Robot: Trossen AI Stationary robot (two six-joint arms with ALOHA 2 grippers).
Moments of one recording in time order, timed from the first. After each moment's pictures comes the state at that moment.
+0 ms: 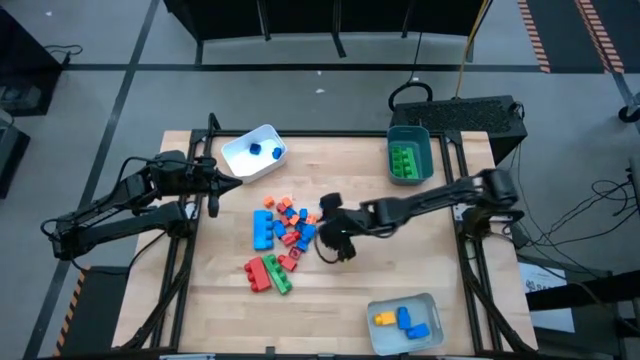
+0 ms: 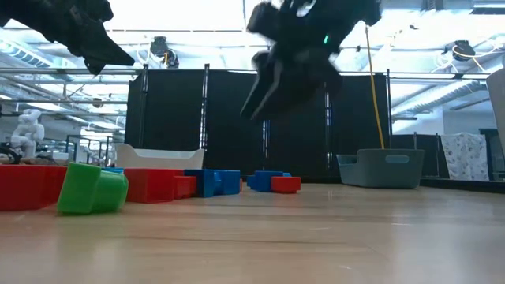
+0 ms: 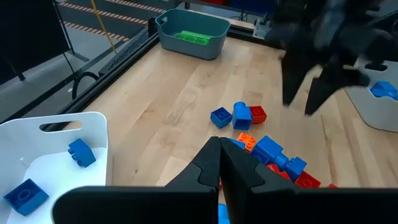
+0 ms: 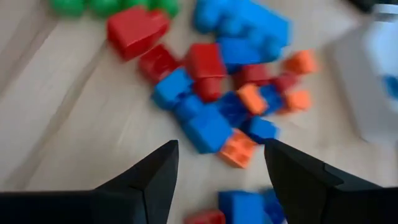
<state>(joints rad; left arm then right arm) 0.48 0.41 0.55 -0.54 0.23 -0.01 0.12 1.81 1.23 -0.27 0.16 -0.40</state>
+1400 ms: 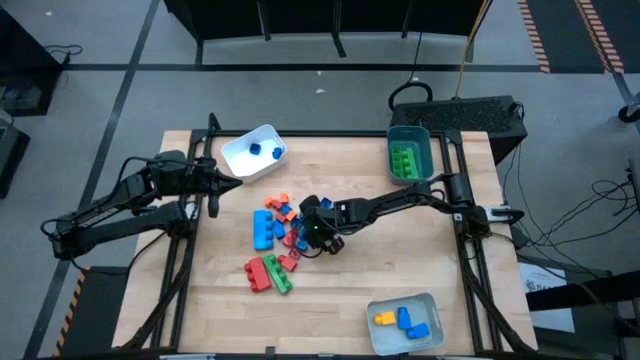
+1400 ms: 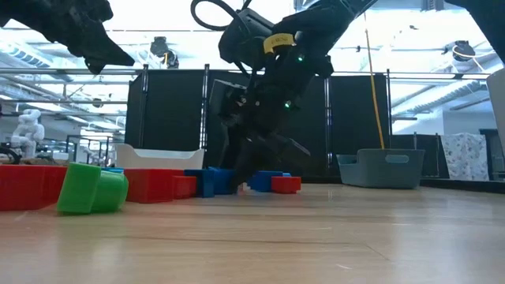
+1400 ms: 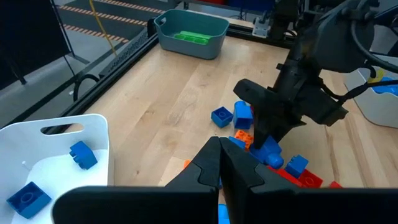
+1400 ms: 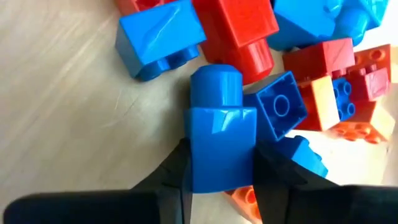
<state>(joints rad) 0.48 0.41 0.55 -0.55 0.23 0.01 0.05 2.10 1.39 -0.27 0.13 -0.67</state>
